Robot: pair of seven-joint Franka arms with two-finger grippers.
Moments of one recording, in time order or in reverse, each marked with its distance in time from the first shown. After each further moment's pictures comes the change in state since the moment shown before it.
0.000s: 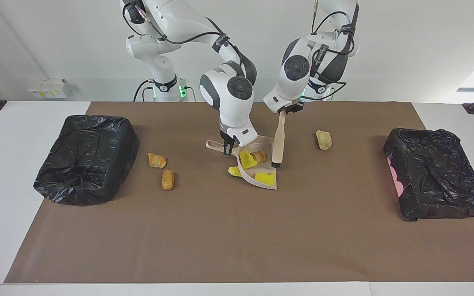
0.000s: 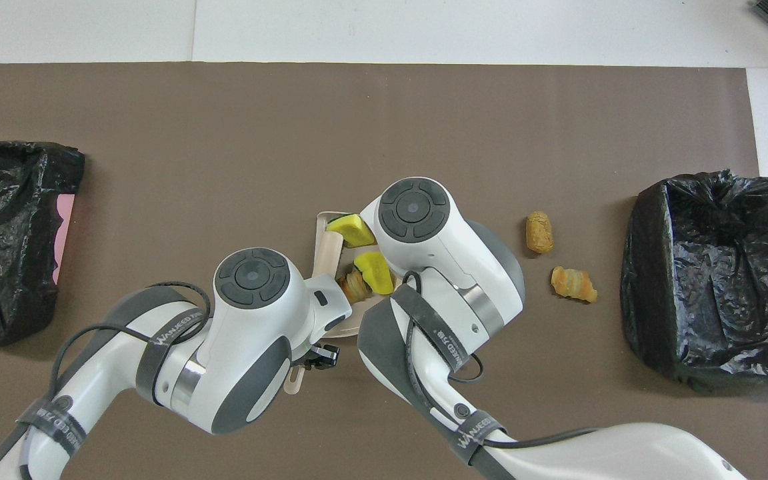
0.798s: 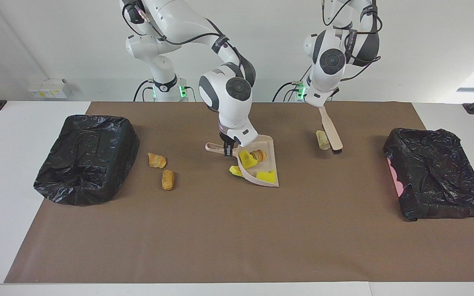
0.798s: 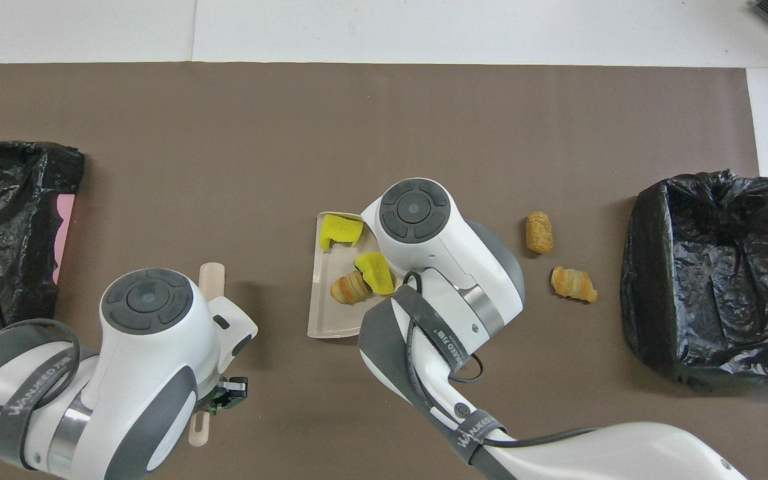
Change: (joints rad) left arm 0.084 -0.225 0.100 -0.258 0.124 -0.052 -0.259; right arm -0.010 0.000 0.000 -0.010 0.000 0.022 -0.129
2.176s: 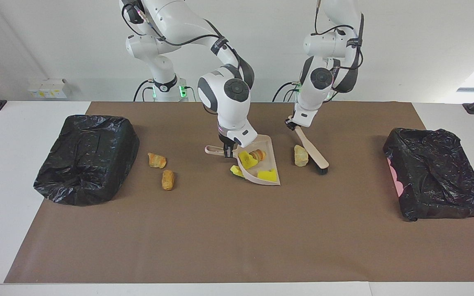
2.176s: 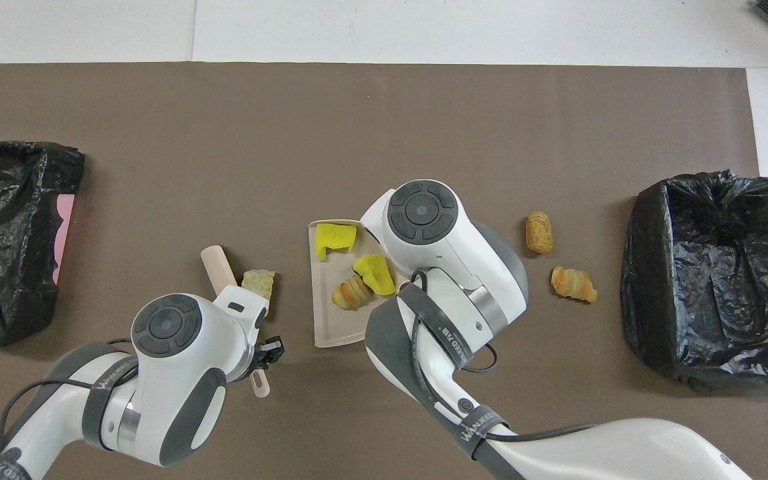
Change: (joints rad) left arm -0.104 0.222 -0.019 -0.062 -0.160 0.577 -0.126; right arm -0.003 0.000 0.000 -0.020 -0.002 0.038 -0.021
